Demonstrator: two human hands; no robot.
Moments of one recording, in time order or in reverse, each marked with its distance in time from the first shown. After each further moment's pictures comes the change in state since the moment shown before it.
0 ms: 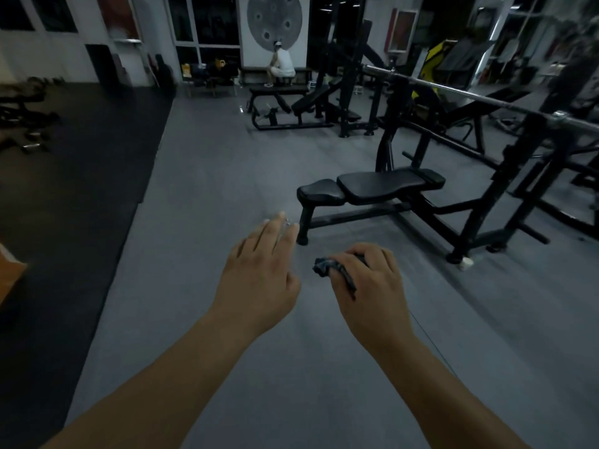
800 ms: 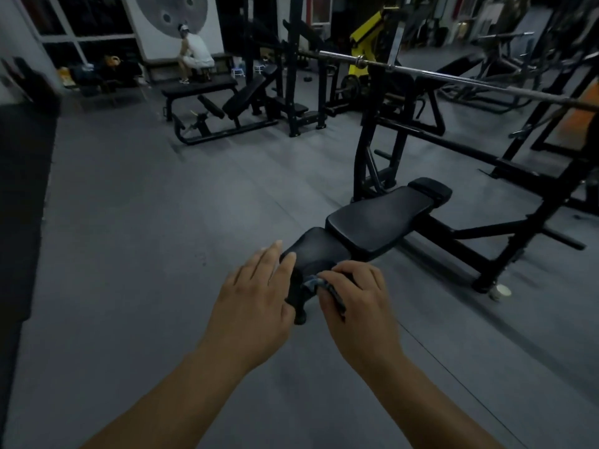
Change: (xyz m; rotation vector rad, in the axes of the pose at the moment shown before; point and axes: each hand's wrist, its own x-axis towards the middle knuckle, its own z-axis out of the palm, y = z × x) left_hand 0.690 -0.316 0.223 0.047 -0.180 0.313; right_hand 0.523 0.230 0.486 -0.062 0.049 0.244
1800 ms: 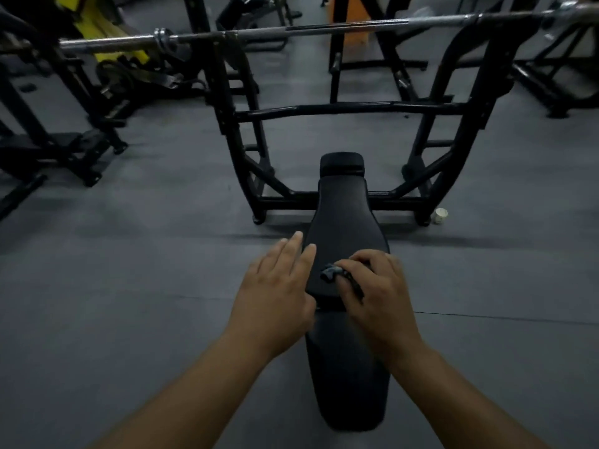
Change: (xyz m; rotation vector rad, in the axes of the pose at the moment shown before) left_hand 0.733 -0.264 0.183 -0.134 -0.235 0.873; right_hand 0.478 0.237 0.393 -0.450 0.299 0.712
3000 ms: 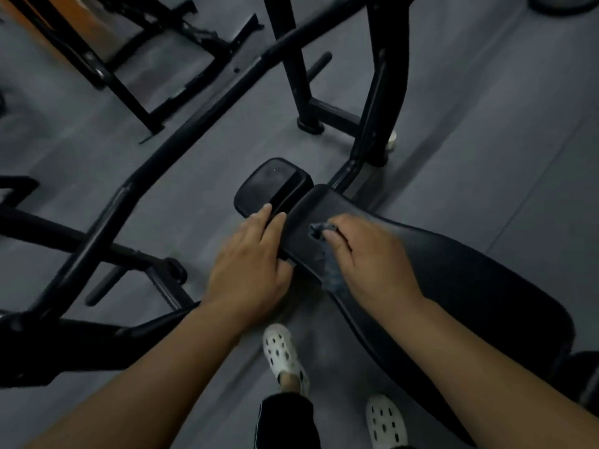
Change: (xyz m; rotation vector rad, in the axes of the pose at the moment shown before) left_hand 0.712 -0.239 0.163 0.069 -0.212 0.725; right_hand 0.446 0.248 0.356 -0.049 0.322 0.795
